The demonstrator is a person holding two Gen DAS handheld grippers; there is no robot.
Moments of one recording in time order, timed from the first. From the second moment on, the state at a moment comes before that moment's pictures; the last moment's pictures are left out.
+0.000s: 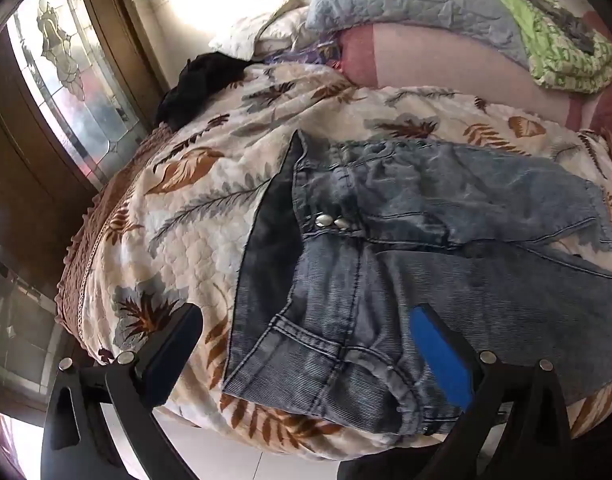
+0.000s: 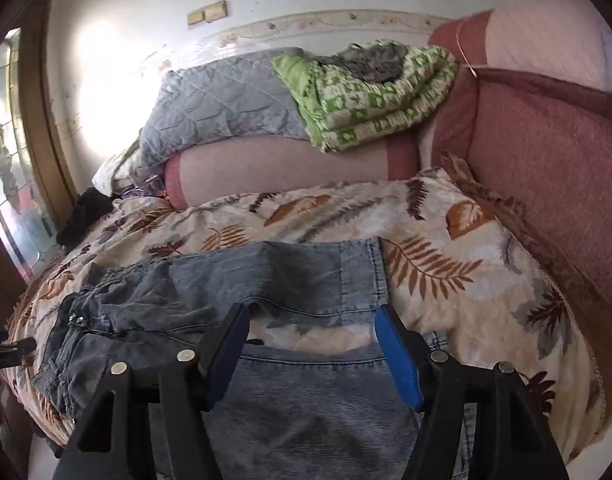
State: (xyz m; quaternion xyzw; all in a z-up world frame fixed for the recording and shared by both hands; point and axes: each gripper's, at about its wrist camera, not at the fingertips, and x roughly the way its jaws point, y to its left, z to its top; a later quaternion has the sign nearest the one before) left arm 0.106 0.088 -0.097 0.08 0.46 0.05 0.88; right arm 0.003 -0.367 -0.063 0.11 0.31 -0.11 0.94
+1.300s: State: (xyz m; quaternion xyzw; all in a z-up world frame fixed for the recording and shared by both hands) left arm 0.400 0.104 -0.155 0.00 0.58 0.06 0.81; right arm 0.140 -0.462 -0.124 0.18 0.39 -0.14 0.89
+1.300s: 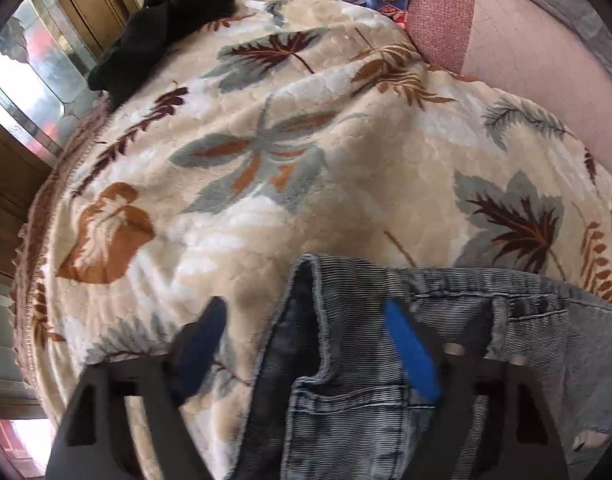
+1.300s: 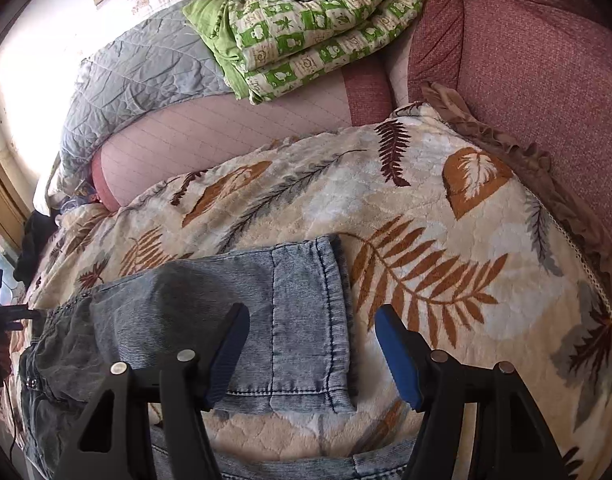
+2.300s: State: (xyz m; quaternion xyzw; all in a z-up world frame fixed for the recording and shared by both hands) left arm 0.407 0.067 -0.166 0.13 0.56 0.05 0.82; right arm 0.210 -0.515 -0.158 0.25 0.42 -0.10 0.86
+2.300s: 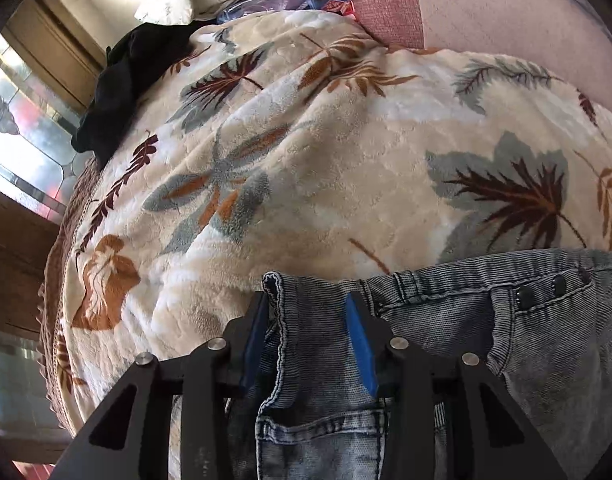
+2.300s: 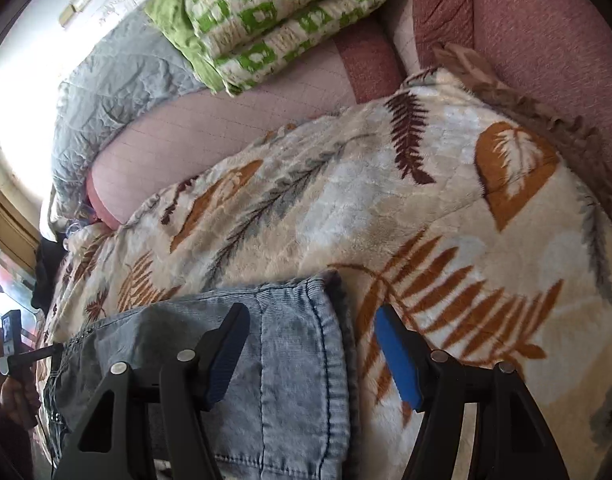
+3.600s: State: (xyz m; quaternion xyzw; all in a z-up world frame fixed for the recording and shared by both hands) left arm 0.384 0.118 -0.136 -0.05 0.61 0.00 0.79; right arm 0.153 -0.490 -0.084 0.17 0.37 -0.12 0.90
